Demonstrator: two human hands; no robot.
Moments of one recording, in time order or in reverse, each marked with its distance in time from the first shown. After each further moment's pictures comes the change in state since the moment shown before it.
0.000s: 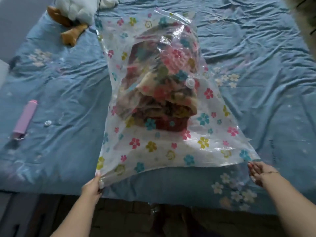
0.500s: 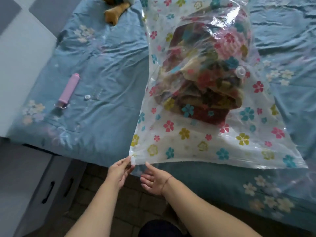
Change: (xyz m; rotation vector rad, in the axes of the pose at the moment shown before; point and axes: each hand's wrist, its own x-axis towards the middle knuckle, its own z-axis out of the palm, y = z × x) left_hand -0.017 0.003 -0.046 -0.115 -0.176 -0.002; right_hand -0.210 0.332 0.188 -0.666 -0.695 0.628
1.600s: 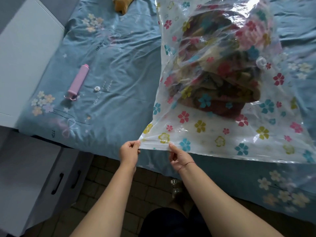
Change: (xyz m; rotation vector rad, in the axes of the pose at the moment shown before) left_hand 0.007 0.022 -0.001 0.382 0.184 0.338; right_hand 0.016 -0.028 0.001 0.442 0.194 -0.384
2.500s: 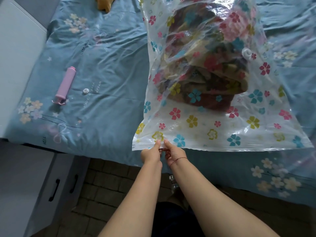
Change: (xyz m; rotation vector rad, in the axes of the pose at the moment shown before) left_hand -0.054 0.010 0.084 -0.284 -0.002 -0.379; right_hand 0.002 -0.002 0.001 -0.133 0.092 -0.097
